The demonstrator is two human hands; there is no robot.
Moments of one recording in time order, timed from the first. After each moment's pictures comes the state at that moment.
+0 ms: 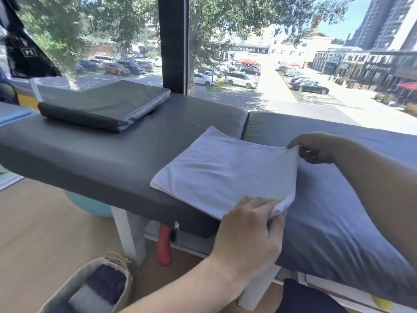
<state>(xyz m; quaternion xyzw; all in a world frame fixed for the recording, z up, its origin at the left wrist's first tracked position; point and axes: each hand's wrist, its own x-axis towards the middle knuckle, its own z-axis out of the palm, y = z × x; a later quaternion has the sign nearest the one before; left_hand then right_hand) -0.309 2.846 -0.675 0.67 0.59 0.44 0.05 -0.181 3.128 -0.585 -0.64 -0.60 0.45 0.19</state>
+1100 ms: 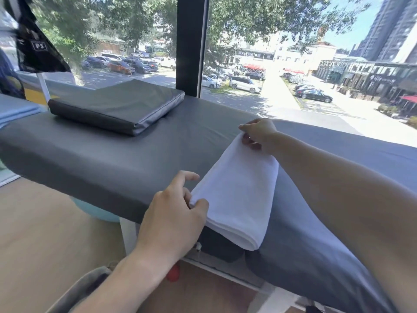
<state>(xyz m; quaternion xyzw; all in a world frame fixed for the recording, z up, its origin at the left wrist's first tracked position) -0.455 2.818 -0.647 0.44 0.76 0.46 0.13 -0.381 3.116 -0.593 -0.51 -0.66 0.44 0.34</state>
